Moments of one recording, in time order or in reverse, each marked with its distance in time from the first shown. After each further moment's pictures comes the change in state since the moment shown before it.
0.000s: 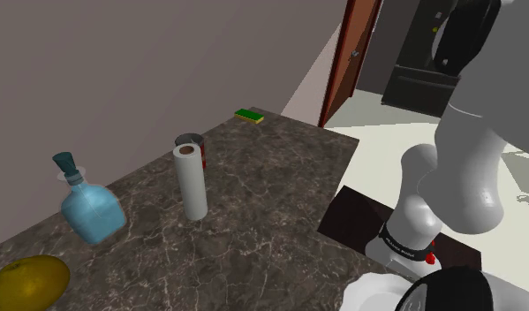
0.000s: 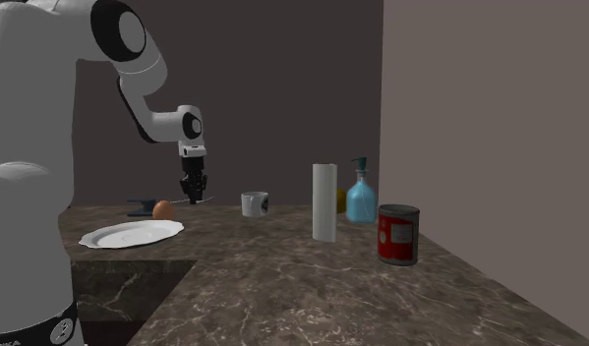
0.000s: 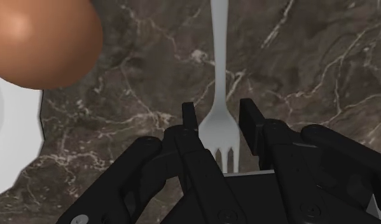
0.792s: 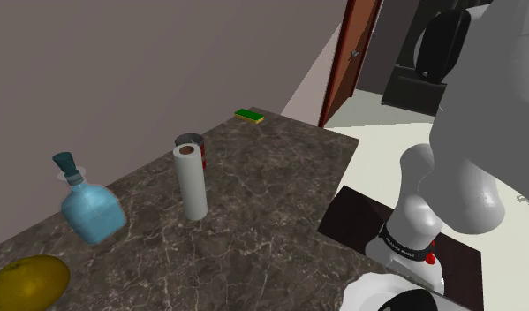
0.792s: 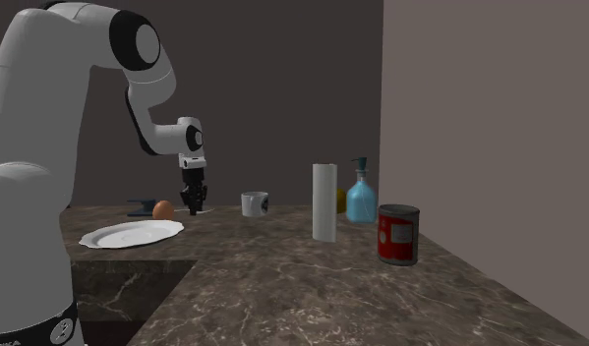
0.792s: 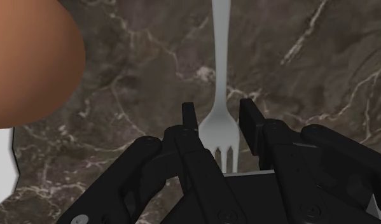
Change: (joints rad) arm 0.035 0.086 -0.032 -0.040 -0.099 0.084 0.072
